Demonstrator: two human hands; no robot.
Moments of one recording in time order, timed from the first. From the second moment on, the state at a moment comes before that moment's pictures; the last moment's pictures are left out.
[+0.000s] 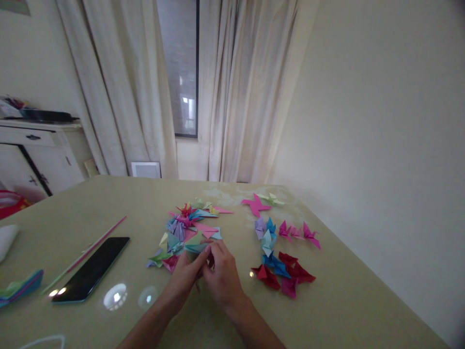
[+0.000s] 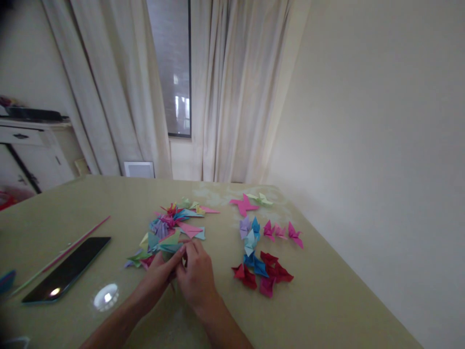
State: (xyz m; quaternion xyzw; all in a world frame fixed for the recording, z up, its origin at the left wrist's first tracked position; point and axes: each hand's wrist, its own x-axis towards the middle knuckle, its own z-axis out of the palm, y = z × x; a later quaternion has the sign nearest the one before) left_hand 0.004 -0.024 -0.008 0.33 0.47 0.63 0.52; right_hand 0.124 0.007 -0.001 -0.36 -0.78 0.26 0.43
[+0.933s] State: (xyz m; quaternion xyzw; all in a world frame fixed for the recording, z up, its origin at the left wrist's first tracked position) left_hand -0.011 -0.013 0.000 0.29 0.48 0.70 0.44; right_hand 0.087 0.112 -0.008 -0.51 -0.78 0.18 0.32
